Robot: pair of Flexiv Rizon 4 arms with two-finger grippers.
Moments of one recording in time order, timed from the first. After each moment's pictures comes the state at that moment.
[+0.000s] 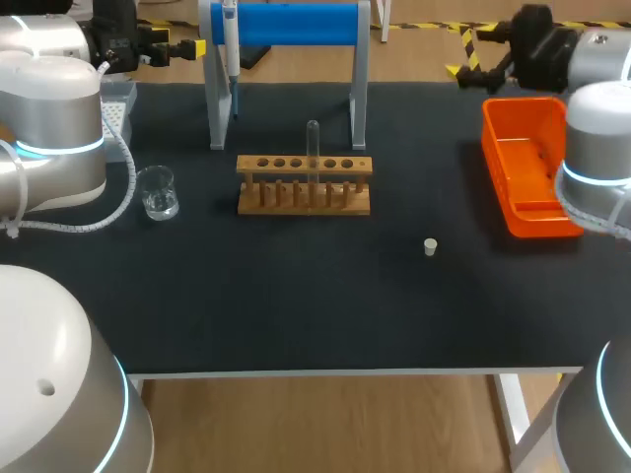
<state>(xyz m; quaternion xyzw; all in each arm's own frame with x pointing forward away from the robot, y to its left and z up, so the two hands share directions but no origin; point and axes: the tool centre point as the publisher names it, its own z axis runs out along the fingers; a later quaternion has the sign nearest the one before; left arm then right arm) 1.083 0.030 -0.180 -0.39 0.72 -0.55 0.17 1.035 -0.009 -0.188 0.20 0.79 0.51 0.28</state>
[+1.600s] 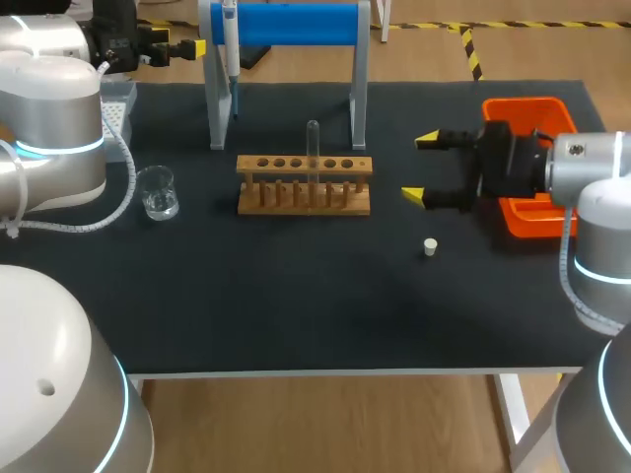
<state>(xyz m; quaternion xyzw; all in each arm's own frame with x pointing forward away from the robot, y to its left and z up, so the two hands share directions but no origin) 1.083 0.030 -0.180 -0.39 0.72 -0.55 0.17 0.862 0.079 -0.257 0.06 0.81 0.56 0.18</state>
